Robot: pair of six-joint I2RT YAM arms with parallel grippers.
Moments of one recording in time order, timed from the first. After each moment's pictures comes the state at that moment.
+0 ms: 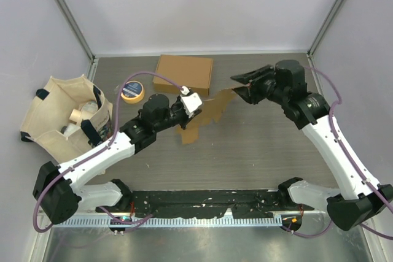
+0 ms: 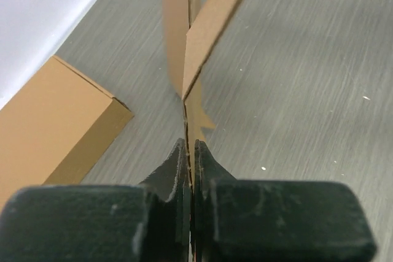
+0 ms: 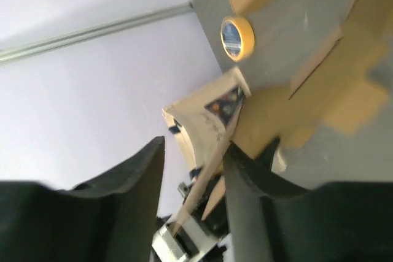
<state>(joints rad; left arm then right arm) -0.76 1.17 0.85 0.08 0.22 0.31 0.42 1.14 1.31 -0.66 -0.14 1.63</state>
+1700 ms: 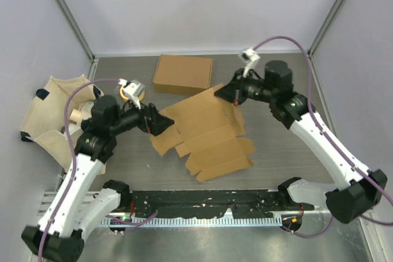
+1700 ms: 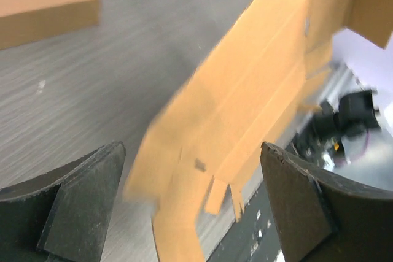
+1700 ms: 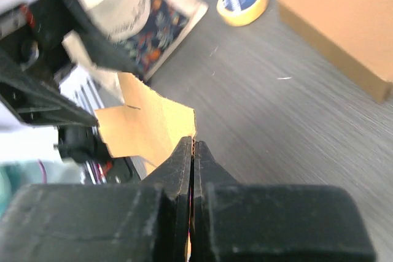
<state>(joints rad) -0.34 0.89 0.94 -0.45 0.65 -0.19 0.54 1.25 1.27 -0.34 -0.56 0.27</state>
